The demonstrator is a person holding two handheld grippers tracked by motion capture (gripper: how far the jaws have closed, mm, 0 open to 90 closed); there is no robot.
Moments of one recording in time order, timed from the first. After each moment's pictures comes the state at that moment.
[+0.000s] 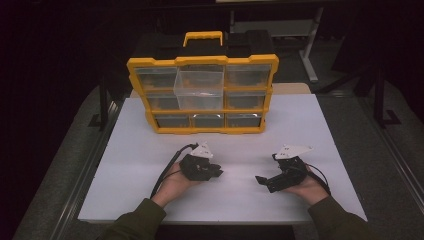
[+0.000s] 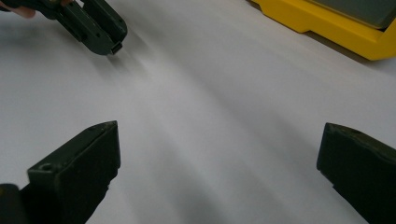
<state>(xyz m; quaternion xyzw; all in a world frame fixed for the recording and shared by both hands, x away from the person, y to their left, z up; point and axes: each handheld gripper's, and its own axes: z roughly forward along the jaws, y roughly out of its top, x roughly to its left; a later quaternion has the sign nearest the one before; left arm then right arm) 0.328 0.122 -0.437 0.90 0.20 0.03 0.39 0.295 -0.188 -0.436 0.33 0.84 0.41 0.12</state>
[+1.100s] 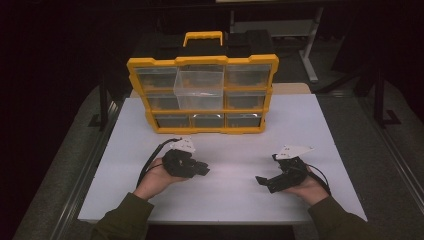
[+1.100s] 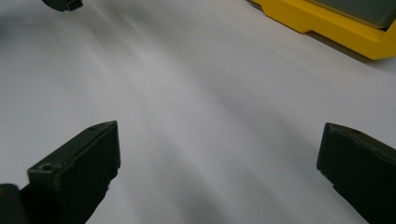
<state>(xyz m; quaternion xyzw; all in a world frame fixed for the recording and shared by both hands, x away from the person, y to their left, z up) 0.328 0.163 -0.409 0.90 0.19 -0.01 0.40 0.294 -0.188 -0.436 0.33 0.84 0.42 0.12</state>
